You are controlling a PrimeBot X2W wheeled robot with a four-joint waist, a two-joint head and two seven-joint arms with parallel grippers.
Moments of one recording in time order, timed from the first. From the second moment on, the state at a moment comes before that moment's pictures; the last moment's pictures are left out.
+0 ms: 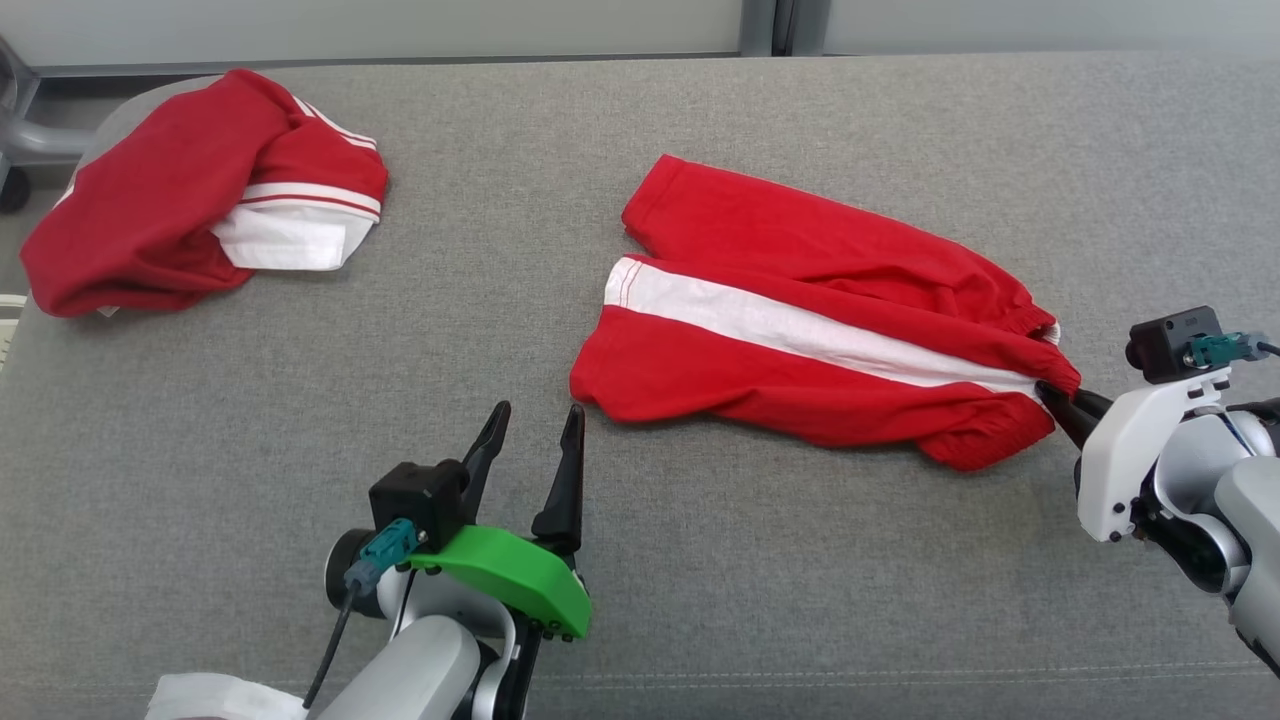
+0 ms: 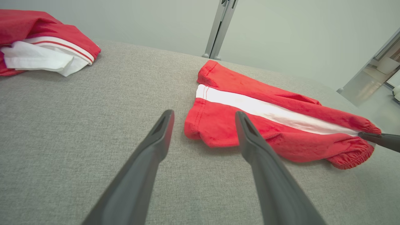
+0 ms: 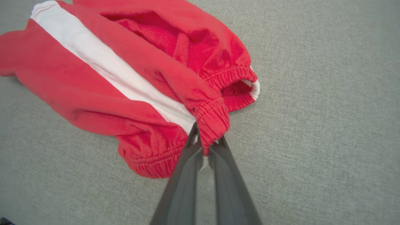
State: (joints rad) left arm -0.34 0.21 -0.72 0.29 -0.75 0.22 -0.26; right arm -0.52 -0.63 0.63 0.48 0.79 0.13 0.15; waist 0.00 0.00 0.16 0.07
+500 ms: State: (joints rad) left arm -0.31 0.24 -0.72 0.26 -0.76 0.25 -0.24; right arm -0.57 -0.62 0.78 0.60 0.82 0.13 -0.01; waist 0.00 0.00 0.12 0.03
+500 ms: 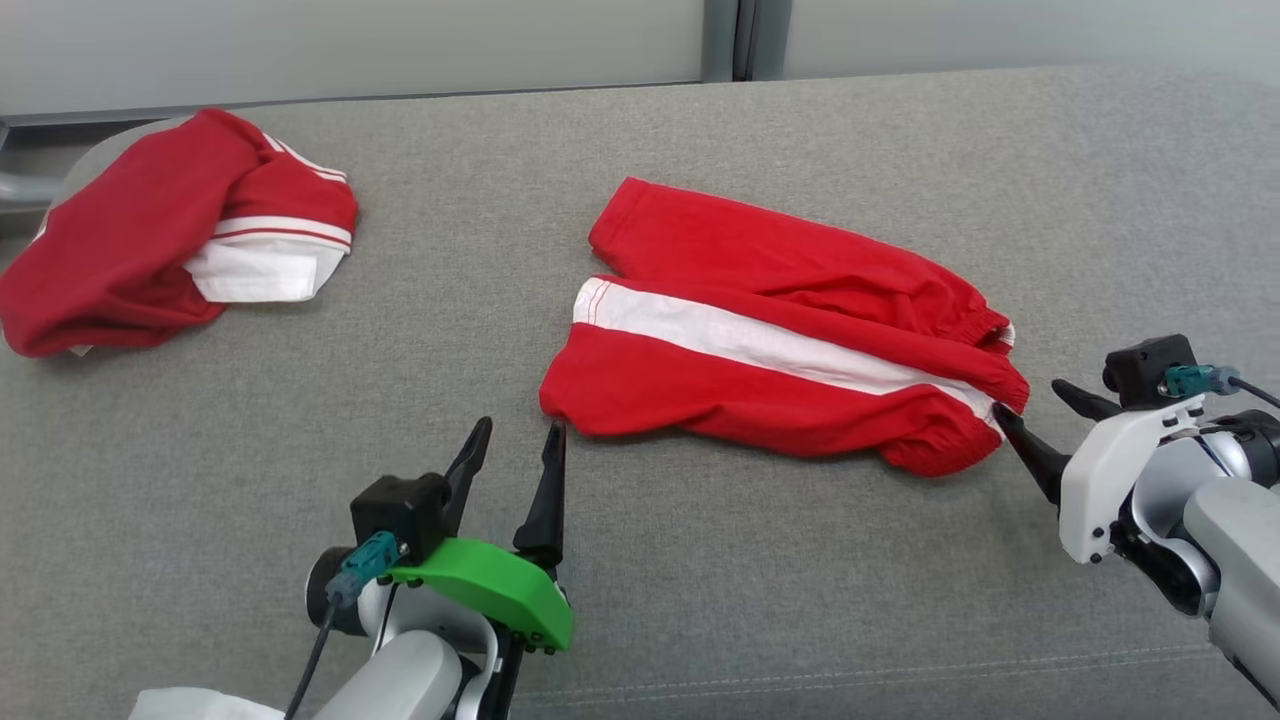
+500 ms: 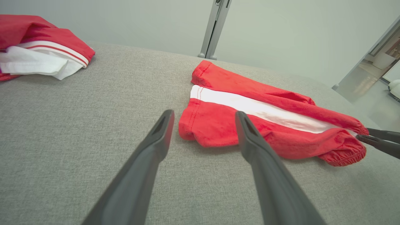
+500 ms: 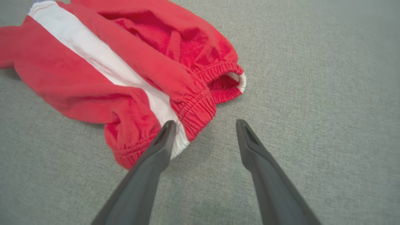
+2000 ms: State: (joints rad) left arm 0.01 0.52 -0.46 0.01 -0.83 0.36 -0.24; right arm -0.15 -0.13 0.11 0.16 0.13 0.13 -0.09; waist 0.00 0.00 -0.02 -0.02
